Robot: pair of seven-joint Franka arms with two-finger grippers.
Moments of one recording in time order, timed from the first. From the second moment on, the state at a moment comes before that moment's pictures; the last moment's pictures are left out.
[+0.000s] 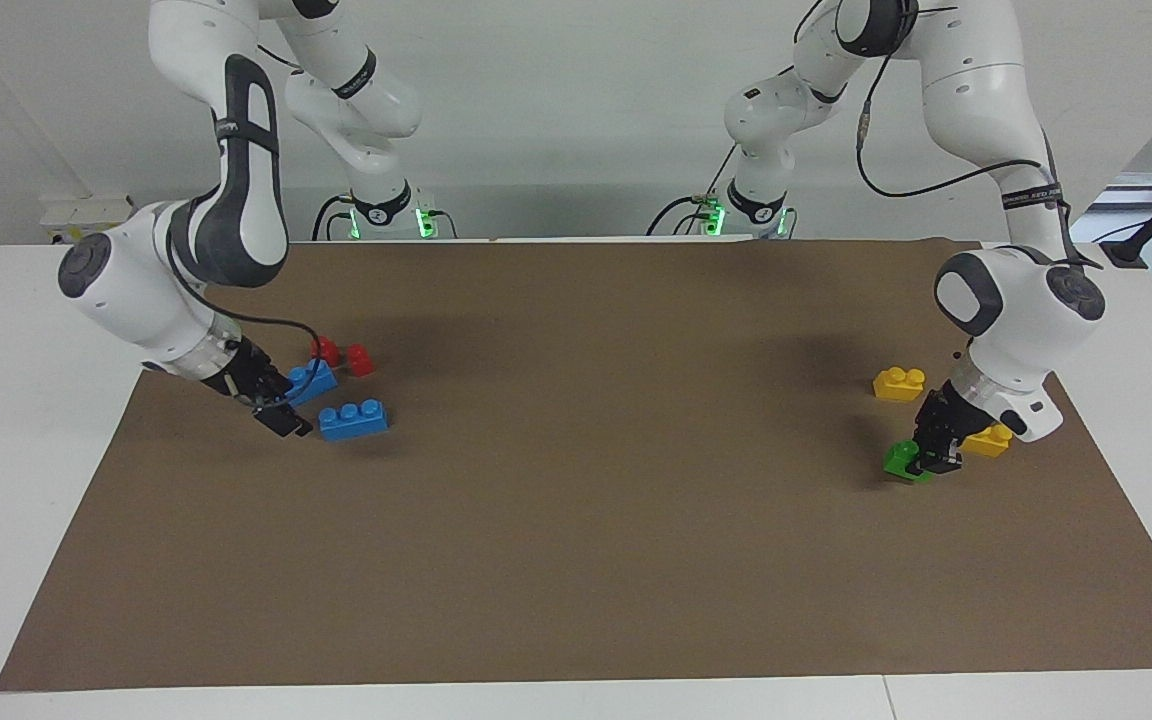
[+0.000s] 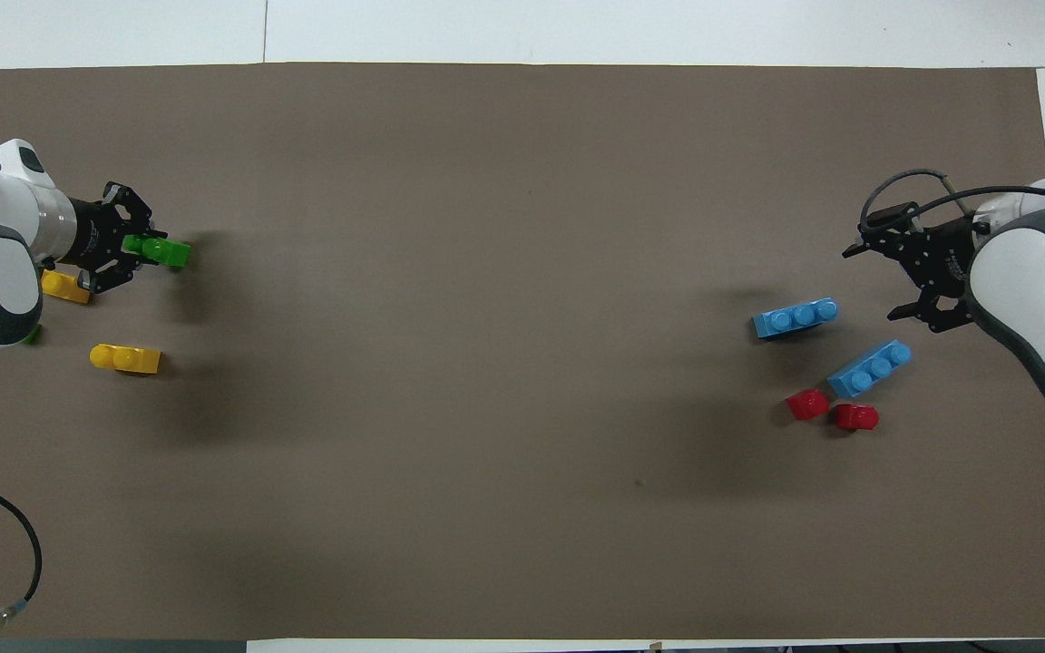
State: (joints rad) left arm 0.37 0.42 -0.30 -1.83 -0.03 2.34 -1.03; right arm -0.22 0.17 0.12 -1.88 0.24 1.96 0.67
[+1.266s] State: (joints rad) left arm 0.35 0.39 -0.33 -1.79 0.20 2.32 -0.86; right arm -0.17 -0.05 0.14 -1.66 0.05 1.61 0.11
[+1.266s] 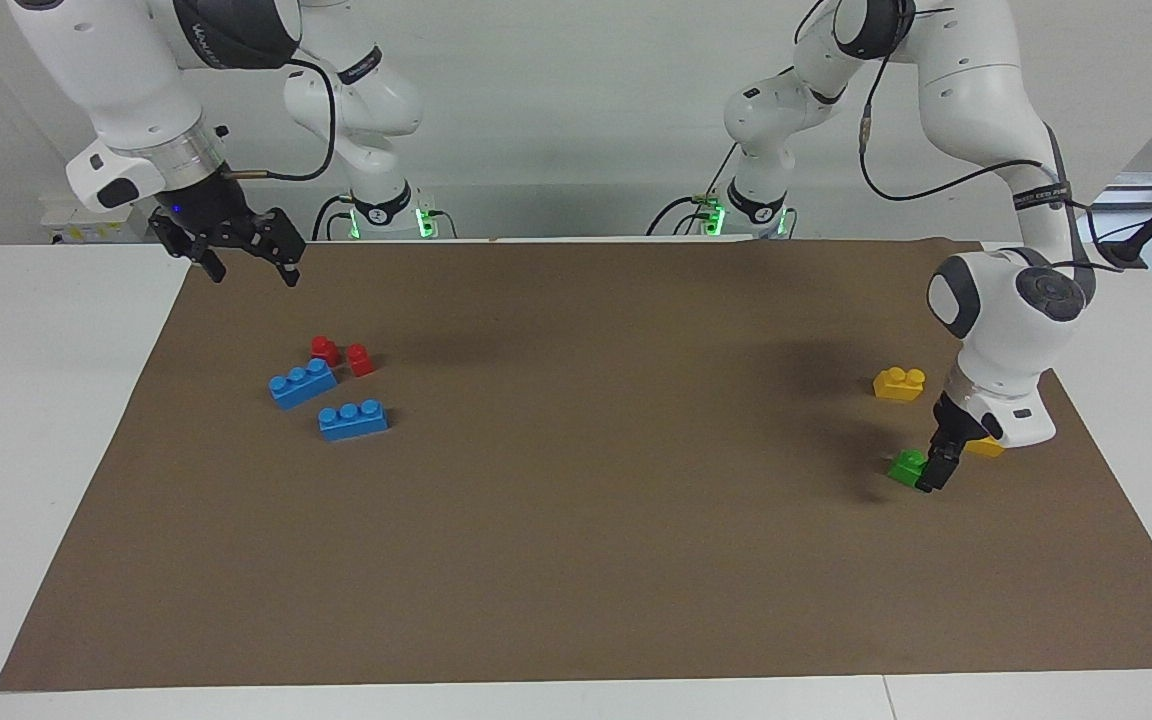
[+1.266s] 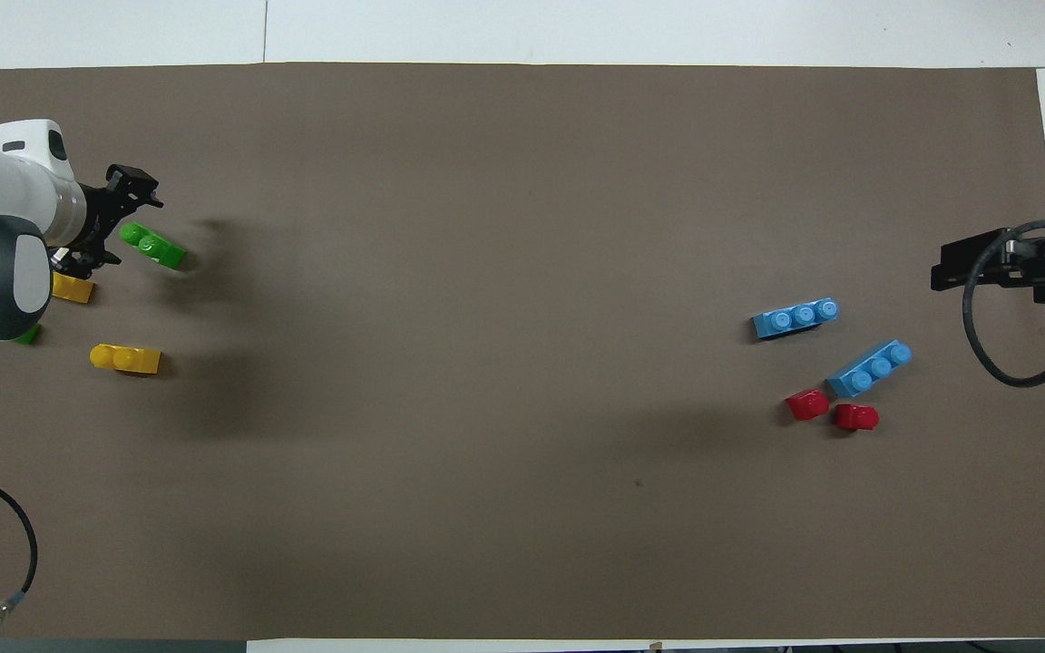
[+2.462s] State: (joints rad) left arm 0.31 0.13 -0.40 -1.61 0.15 1.77 -0.36; right arm -0.18 -0.04 0.14 -1.66 0.02 1.61 0.06
